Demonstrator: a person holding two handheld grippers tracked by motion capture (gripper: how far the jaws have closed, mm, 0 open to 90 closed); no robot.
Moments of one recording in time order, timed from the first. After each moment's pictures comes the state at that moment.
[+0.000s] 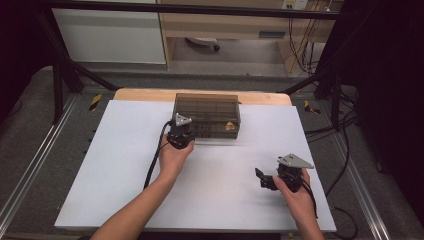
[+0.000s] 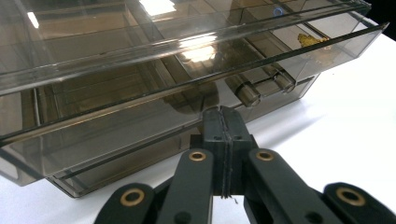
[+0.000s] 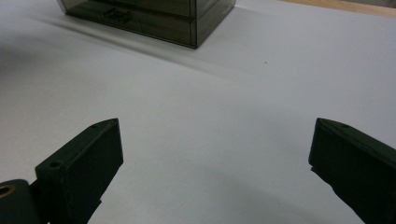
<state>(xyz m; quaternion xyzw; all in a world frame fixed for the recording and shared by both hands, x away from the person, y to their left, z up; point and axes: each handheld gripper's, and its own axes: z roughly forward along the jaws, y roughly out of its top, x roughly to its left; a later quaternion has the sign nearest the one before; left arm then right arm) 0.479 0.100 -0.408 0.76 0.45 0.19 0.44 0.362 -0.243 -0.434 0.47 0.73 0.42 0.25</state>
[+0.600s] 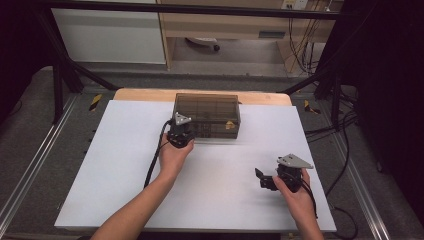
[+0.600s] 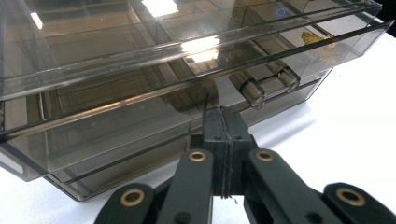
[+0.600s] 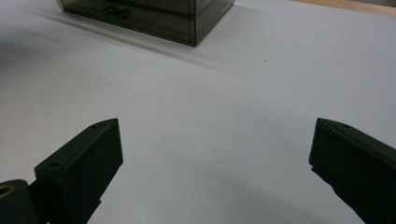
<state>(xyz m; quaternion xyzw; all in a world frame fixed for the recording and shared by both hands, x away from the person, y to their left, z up) 0.482 0.101 -0.409 0.76 0.45 0.19 0.43 0.362 -0.242 -0.435 0.47 0.74 0.42 0.25</state>
